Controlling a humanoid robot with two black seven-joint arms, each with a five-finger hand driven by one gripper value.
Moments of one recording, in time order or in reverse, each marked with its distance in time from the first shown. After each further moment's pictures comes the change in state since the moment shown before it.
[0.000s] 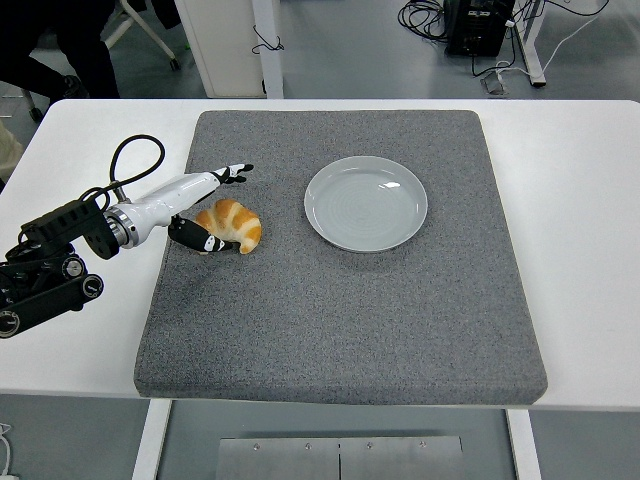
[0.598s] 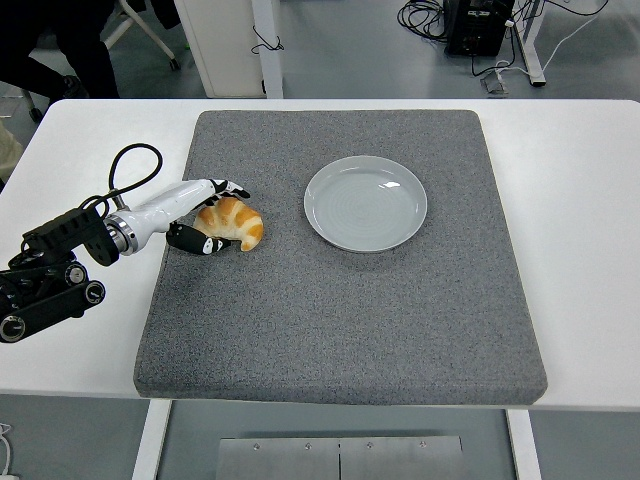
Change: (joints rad) left arm 0.020 -0.018 0.005 0.048 -0.003 0.017 -0.011; right arm 0.000 0.000 0.000 0.000 0.000 0.000 0.000
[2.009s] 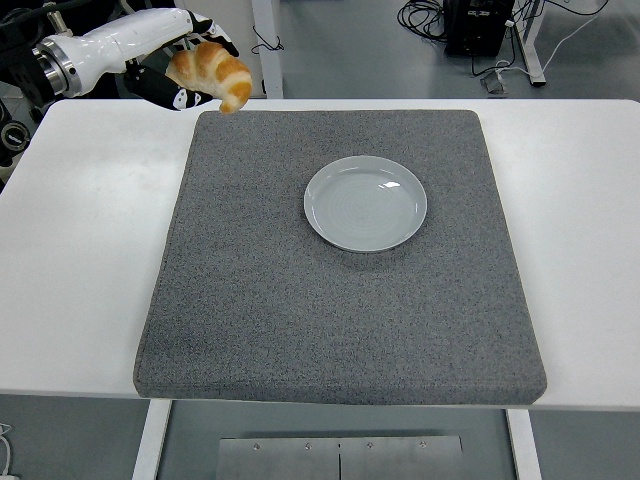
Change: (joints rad) left arm -0.439 0.150 -0.008 -0.061 -0.020 -0.222 -0.071; right arm 0.000 0.000 0.000 0.000 0.000 0.000 0.000
